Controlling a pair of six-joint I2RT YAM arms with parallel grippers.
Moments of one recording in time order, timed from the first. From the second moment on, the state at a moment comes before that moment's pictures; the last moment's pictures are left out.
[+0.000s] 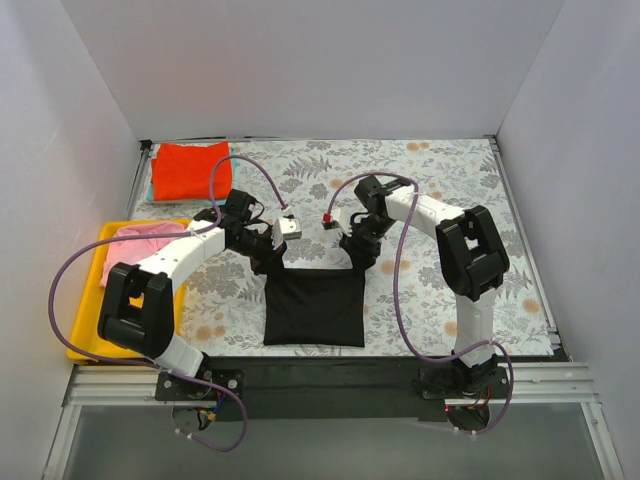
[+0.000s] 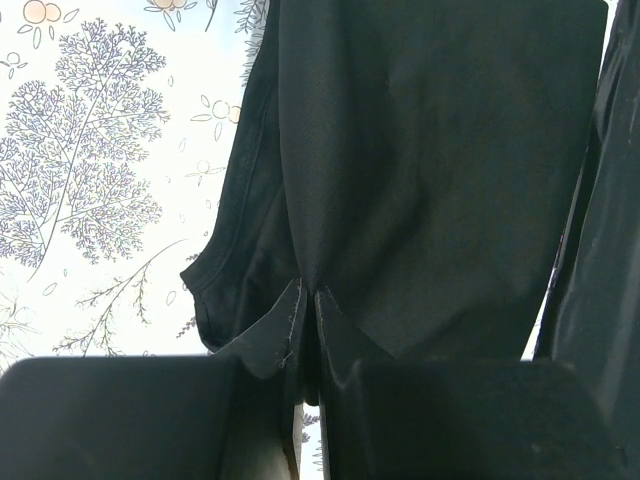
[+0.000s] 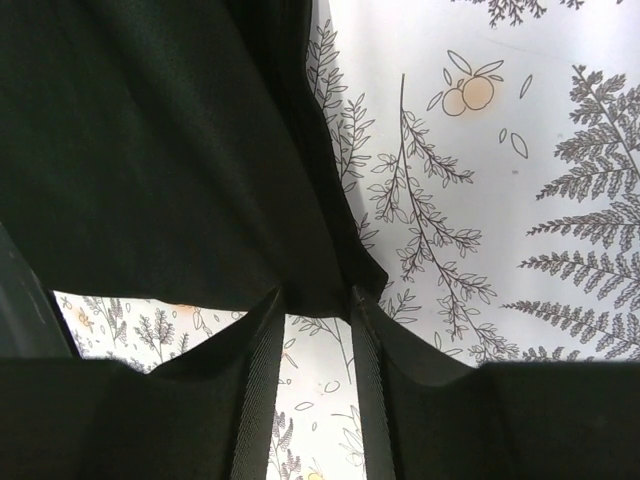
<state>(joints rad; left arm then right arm) -0.34 1.53 1.02 -0.71 0.75 0.80 0.53 2.01 1.48 -0.98 -0.62 -0.79</state>
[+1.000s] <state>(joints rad) -0.32 1.70 1.06 -0.61 0.65 0.78 0.53 2.01 1.54 -1.01 -0.56 -0.82</state>
